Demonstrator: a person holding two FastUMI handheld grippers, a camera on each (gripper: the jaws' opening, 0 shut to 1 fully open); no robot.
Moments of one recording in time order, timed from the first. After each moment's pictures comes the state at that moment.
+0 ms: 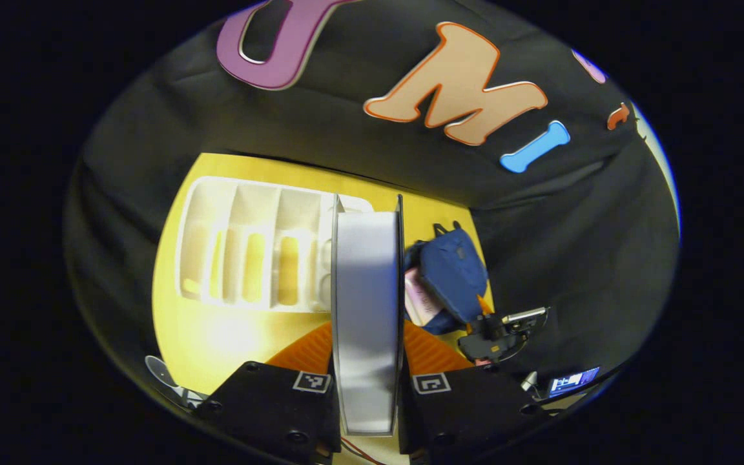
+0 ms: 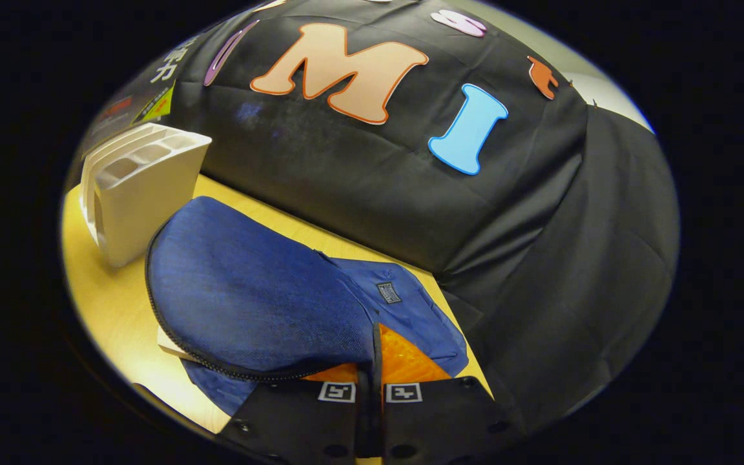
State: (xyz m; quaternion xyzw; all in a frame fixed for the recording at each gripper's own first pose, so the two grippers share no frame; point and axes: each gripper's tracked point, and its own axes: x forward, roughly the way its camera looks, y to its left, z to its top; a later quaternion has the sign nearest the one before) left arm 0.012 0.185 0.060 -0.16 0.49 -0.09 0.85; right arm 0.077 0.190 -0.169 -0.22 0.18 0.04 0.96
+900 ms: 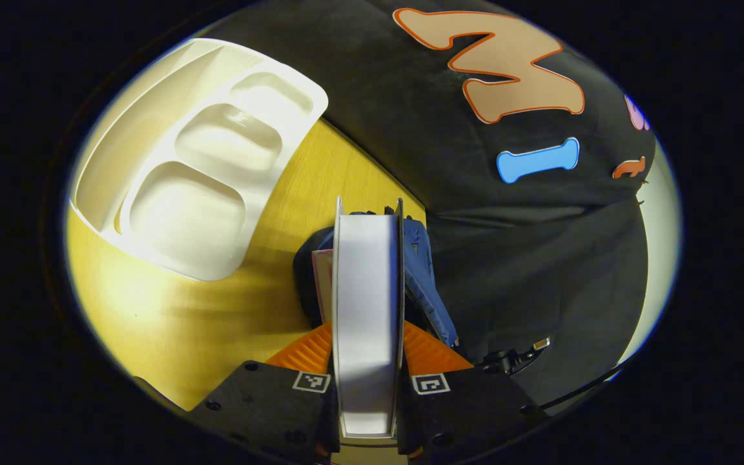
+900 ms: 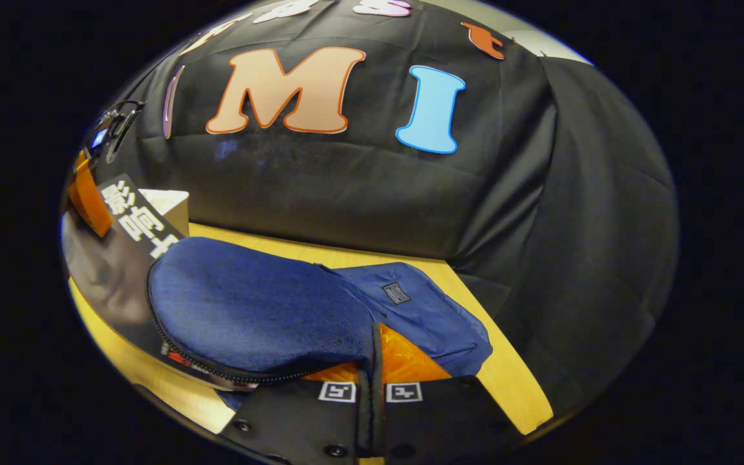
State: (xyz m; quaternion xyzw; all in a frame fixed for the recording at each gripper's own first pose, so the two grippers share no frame) left arm 0.057 0.046 -0.112 -0.37 0.44 -0.13 0.81; right arm 0.083 0.179 -0.159 -0.09 0.19 0.05 0.98
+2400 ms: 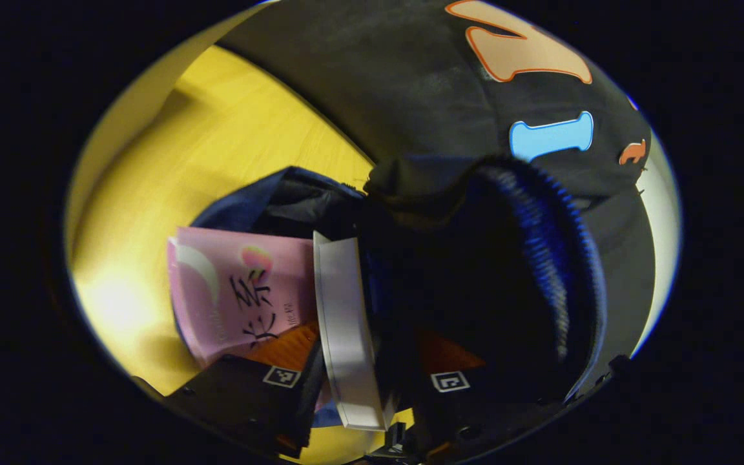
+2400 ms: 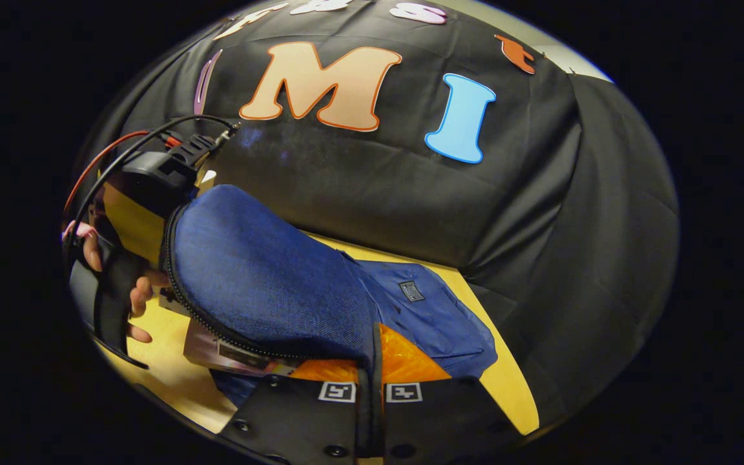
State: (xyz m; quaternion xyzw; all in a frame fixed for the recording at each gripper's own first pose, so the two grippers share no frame) left arm 0.128 -0.055 -0.213 -0.36 0.39 -0.15 0.84; right arm 0.073 0.186 -0.165 -0.13 0.19 0.09 0.97
